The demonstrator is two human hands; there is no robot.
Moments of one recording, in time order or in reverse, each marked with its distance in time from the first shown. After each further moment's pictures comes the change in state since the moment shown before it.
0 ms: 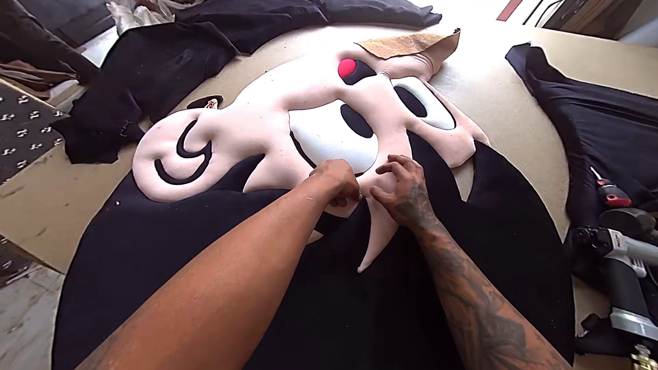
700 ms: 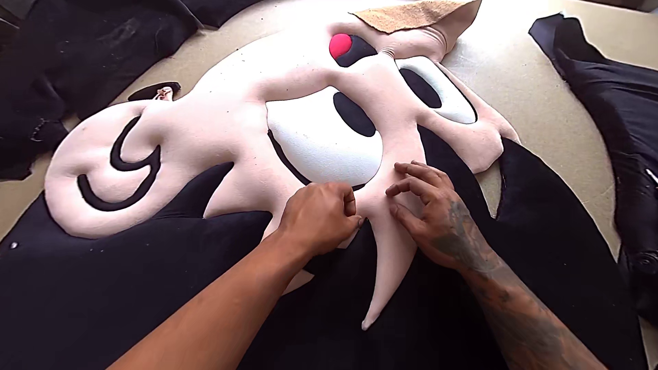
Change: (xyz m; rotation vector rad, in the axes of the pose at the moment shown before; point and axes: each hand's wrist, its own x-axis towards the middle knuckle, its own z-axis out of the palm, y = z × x) left_hand 0.004 -0.040 0.030 0.015 0.291 0.326; right_hand 0.002 0.011 -0.023 -0.022 -0.126 -0.121
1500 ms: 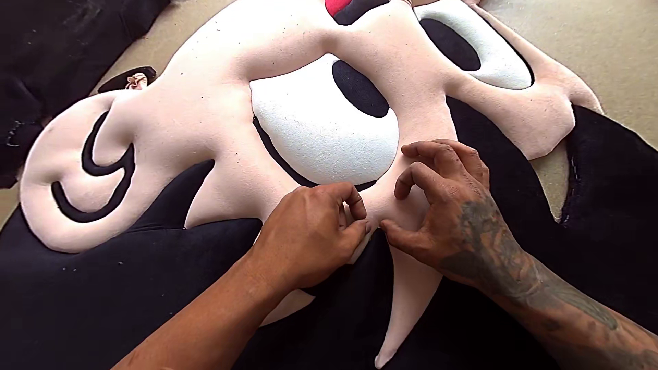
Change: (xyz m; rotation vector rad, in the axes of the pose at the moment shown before) left_hand -0.001 -0.015 0.005 -0.182 0.024 0.085; right_hand 0.021 0.000 0.021 -0.128 0.011 -0.067
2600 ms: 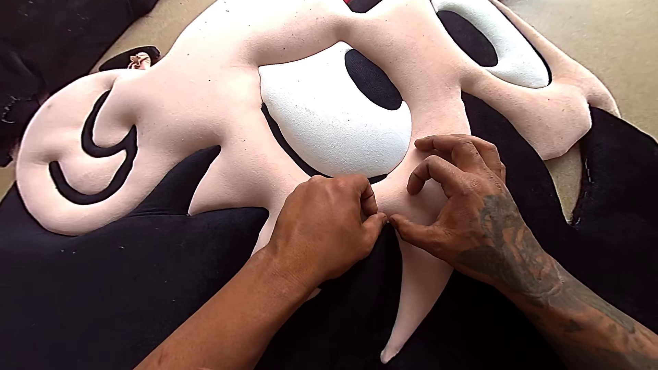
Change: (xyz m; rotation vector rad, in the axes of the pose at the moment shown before) left_hand -0.001 0.009 0.010 0.212 0.160 0.017; right_hand 0.001 -0.001 -0.003 0.001 -0.018 0.014
